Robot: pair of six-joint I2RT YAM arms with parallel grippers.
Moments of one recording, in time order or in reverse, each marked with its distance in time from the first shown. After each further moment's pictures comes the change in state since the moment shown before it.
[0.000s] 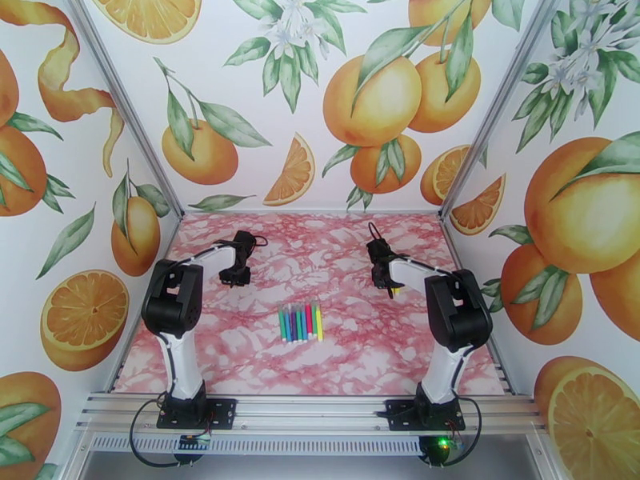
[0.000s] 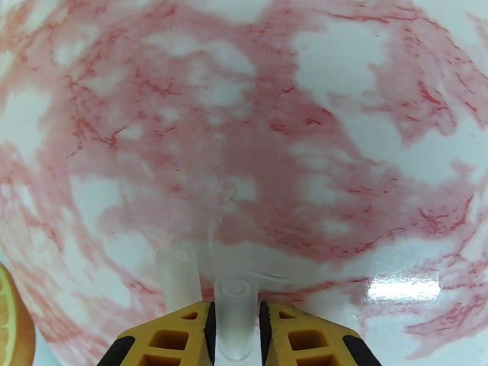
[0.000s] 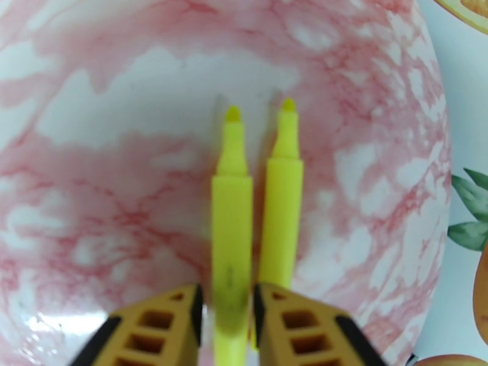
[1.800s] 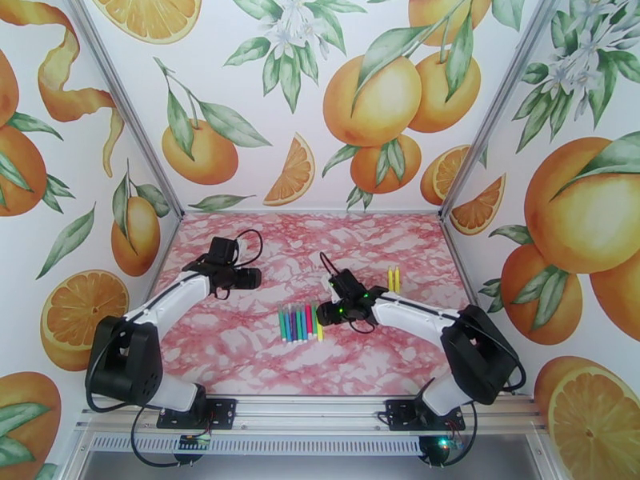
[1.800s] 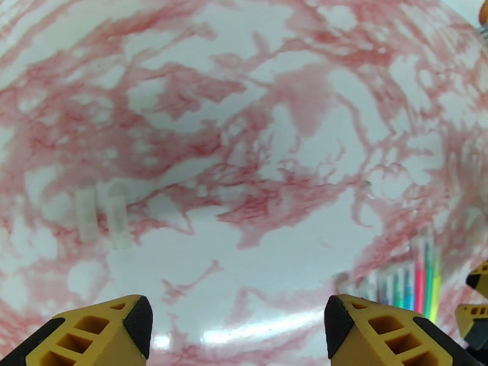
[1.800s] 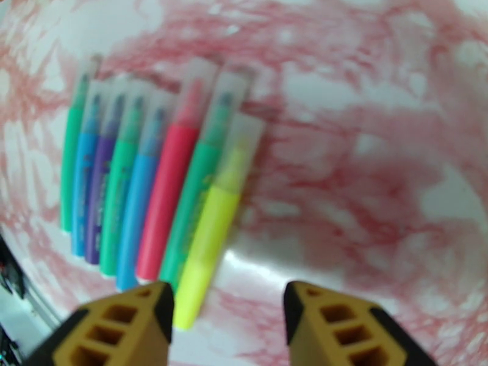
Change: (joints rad) left arm 0.002 -0.533 -0.381 0.283 0.444 0.032; right arm 0.472 -0.307 -0.263 0.135 -0.636 0.163
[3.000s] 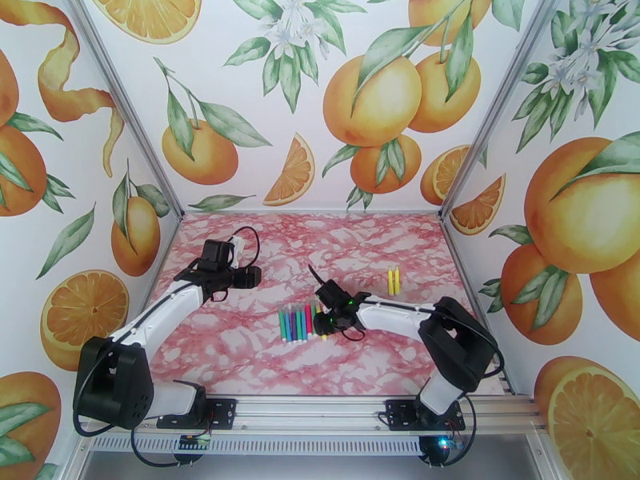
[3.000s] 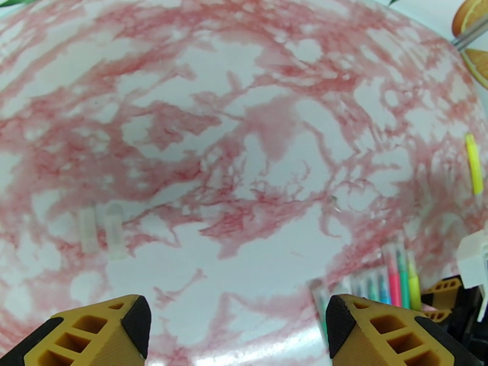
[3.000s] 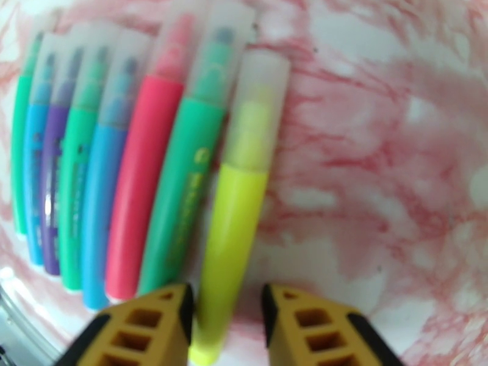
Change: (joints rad) left arm 0.000 -0.094 -0.047 0.055 0.022 -0.002; right arm 0.080 0.118 0.029 -0.019 0.137 0.052
